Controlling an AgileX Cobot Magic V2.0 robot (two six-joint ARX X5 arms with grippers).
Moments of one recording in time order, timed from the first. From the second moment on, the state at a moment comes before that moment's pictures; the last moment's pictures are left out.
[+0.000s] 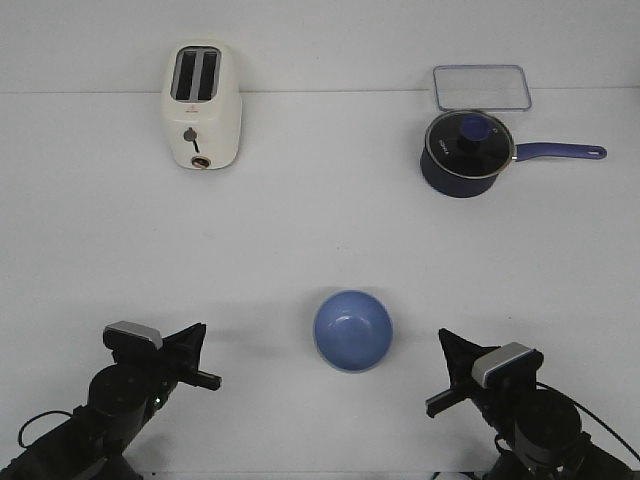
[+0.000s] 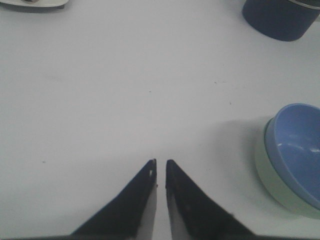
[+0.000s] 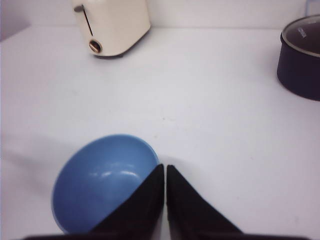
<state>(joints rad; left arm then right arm) -0.78 0.51 0.60 -0.40 -0.32 -0.41 0.83 0.33 0.61 -0.59 0.31 0.32</state>
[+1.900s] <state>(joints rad) -0.01 0.00 0.03 0.02 -0.06 -0.03 0.81 0.33 0.61 -0.58 0.36 0.28</state>
